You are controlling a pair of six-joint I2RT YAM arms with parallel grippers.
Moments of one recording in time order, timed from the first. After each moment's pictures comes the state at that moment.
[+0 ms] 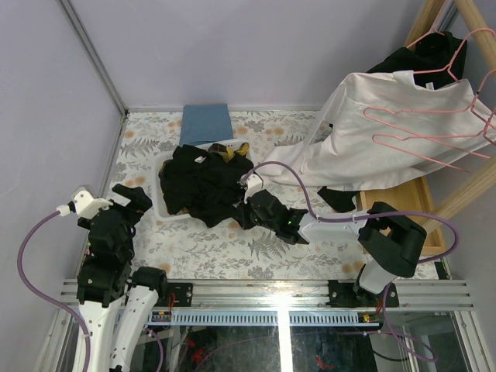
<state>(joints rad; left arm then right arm) -0.13 0.32 0.75 -0.70 -0.51 -0.62 1.04 1.63 0.81 0.32 0.11 0.47</state>
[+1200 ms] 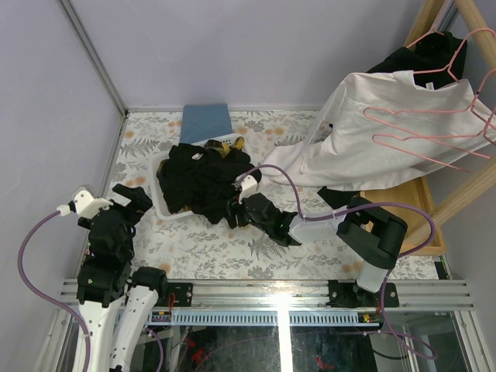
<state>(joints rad) -0.13 0.32 0.75 -0.70 -0.50 -0.62 1.06 1.76 0.82 0.51 0.22 0.38</state>
